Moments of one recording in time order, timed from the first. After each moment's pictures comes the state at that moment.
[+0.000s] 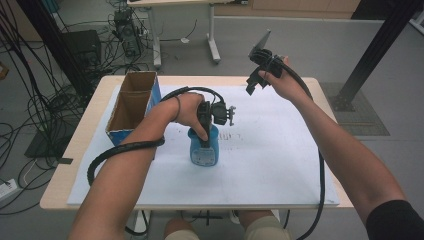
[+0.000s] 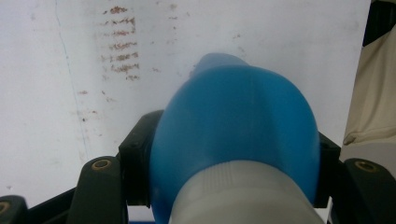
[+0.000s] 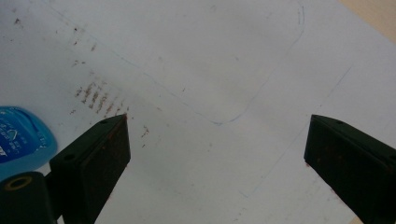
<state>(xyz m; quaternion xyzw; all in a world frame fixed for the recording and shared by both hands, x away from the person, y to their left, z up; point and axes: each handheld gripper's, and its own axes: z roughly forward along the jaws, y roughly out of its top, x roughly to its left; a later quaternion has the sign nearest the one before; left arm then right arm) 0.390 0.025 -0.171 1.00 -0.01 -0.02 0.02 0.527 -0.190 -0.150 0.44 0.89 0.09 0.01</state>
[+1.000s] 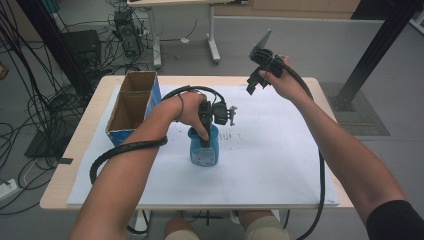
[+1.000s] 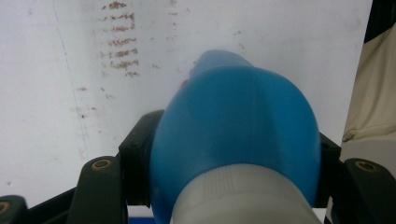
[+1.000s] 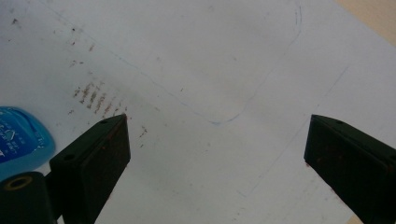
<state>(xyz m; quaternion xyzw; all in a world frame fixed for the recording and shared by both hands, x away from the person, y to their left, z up) 0.391 0.020 -0.171 1.00 0.00 -0.02 0.01 0.526 -0.190 -0.149 0.44 0.89 0.09 0.02</state>
